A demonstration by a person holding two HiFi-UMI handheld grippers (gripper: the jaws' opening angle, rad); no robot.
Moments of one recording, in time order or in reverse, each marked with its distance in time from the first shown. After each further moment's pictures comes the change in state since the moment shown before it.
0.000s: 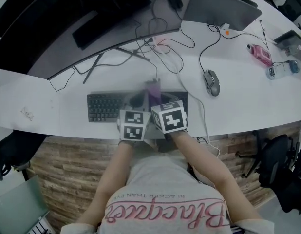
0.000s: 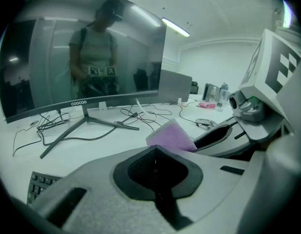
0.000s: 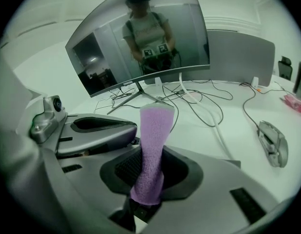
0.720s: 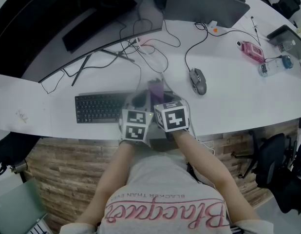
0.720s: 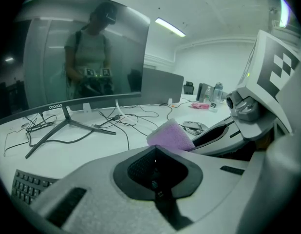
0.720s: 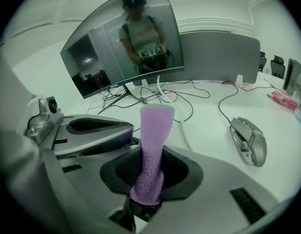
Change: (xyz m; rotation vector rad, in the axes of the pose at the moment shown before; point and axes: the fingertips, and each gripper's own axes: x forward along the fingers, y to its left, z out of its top) left arm 0.028 -0.071 0.015 0.021 -0.008 -0.038; right arm -0.037 -0.069 -0.016 0.031 -0.004 -0.049
